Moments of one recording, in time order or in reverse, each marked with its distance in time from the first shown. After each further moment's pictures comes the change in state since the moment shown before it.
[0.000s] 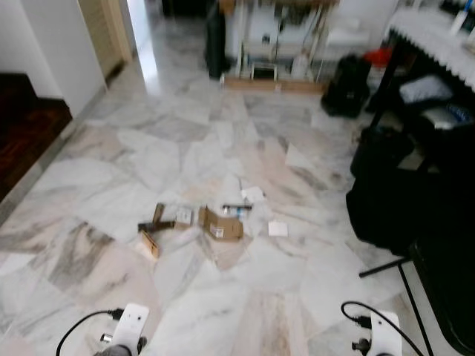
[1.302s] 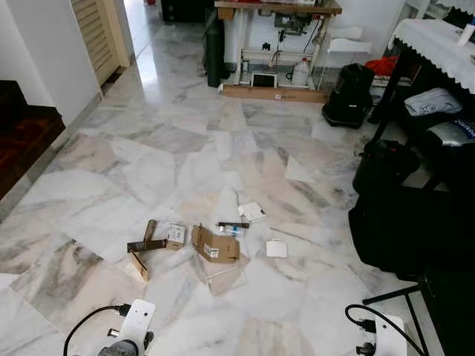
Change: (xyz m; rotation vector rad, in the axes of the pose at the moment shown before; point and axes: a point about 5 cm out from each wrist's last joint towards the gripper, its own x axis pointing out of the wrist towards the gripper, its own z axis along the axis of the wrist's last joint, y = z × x) left arm 0.001 -0.005 0.007 0.004 -0.021 -0.011; right arm 0.000 -0.005 -0.002 0.007 0.006 -0.014
